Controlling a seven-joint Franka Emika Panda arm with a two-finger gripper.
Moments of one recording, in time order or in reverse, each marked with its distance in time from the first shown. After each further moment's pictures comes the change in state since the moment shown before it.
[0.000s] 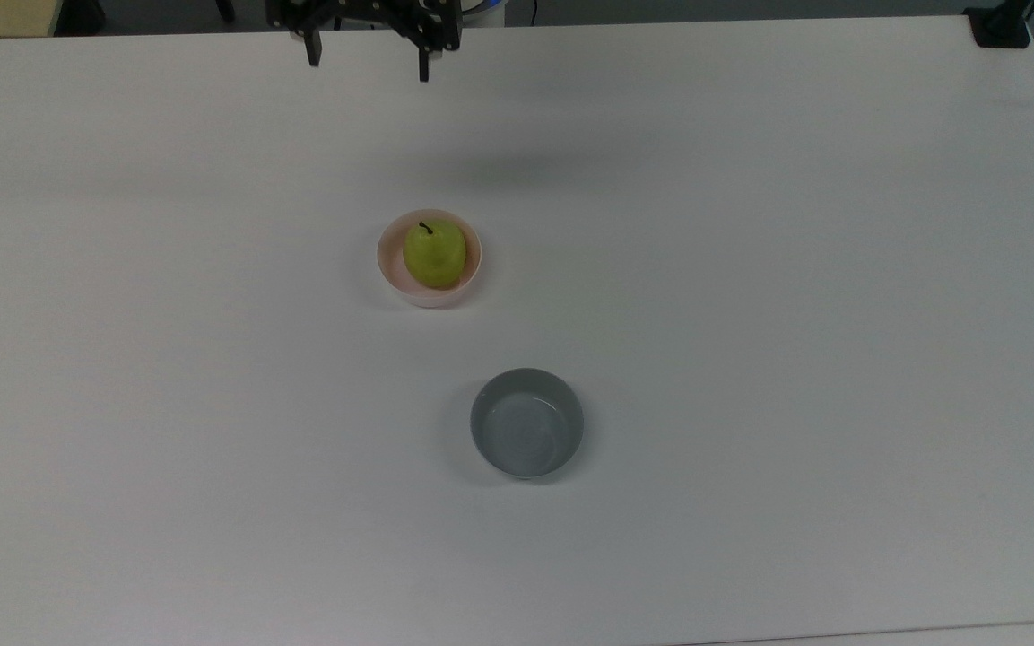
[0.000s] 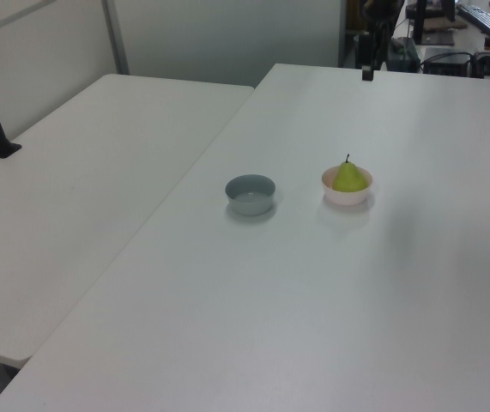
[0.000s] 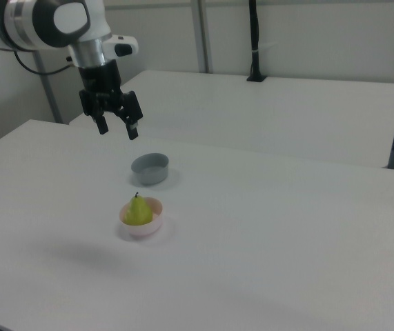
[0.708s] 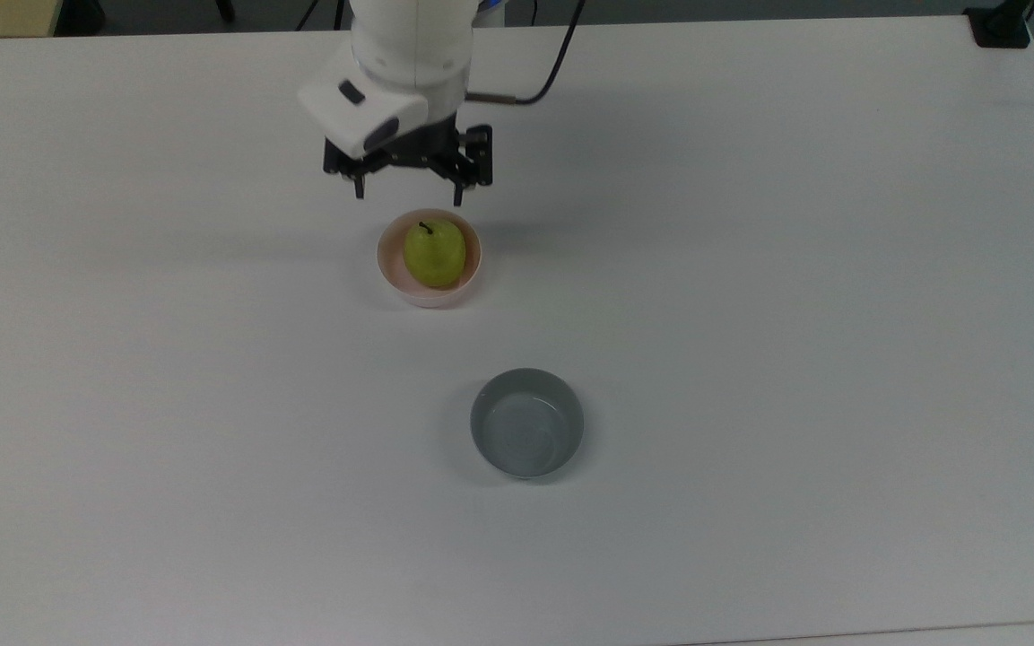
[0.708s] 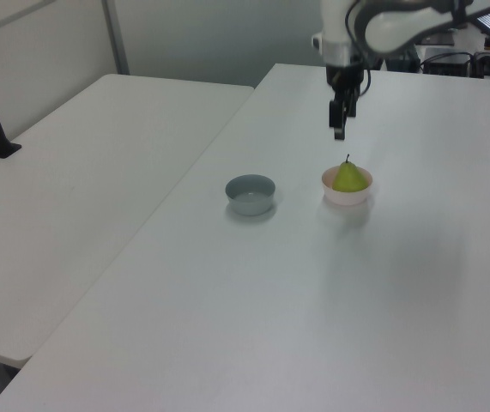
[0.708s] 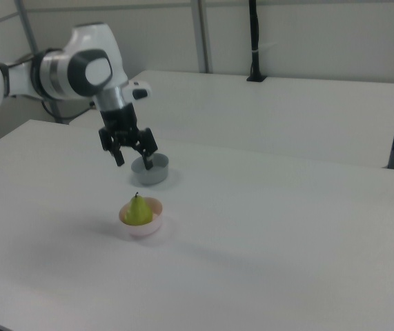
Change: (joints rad) arm 0.031 0.167 0.020 -0.083 -0.046 0.235 0.000
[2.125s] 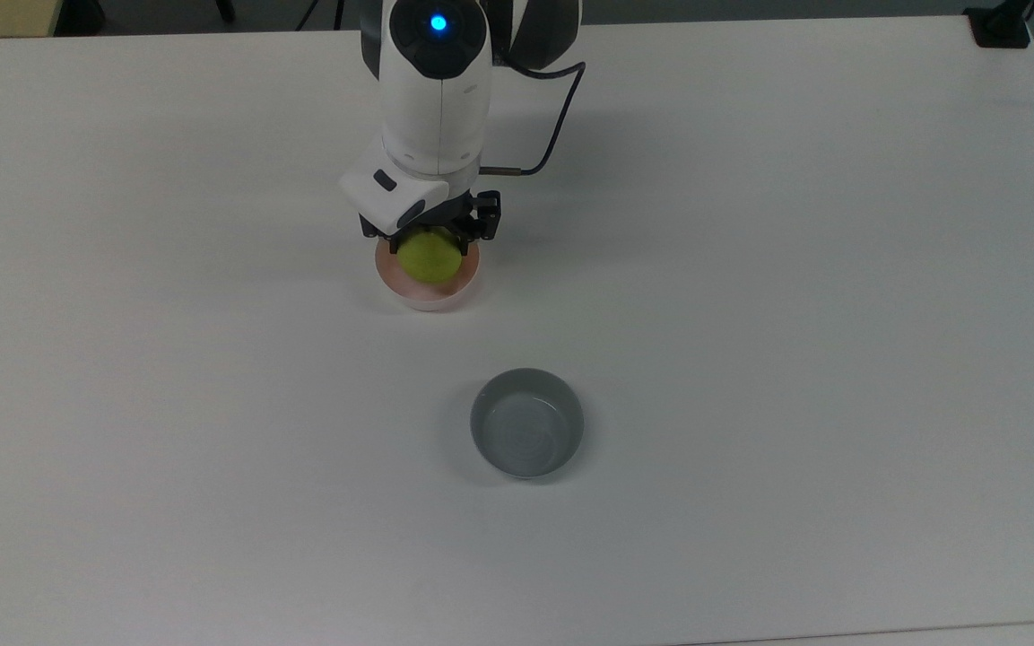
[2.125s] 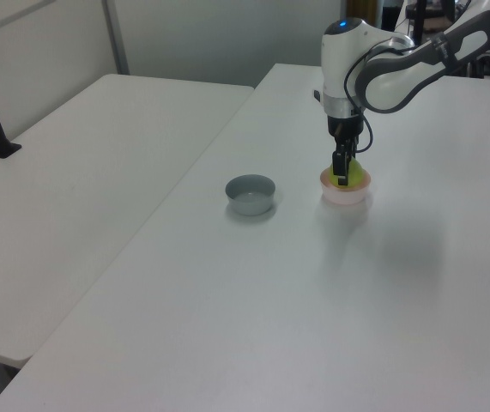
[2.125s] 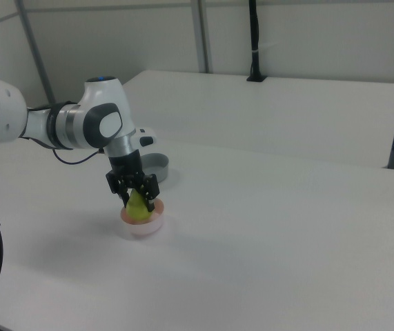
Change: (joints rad) arm 0.002 0.081 0.006 -0.202 0.000 0.256 -0.009
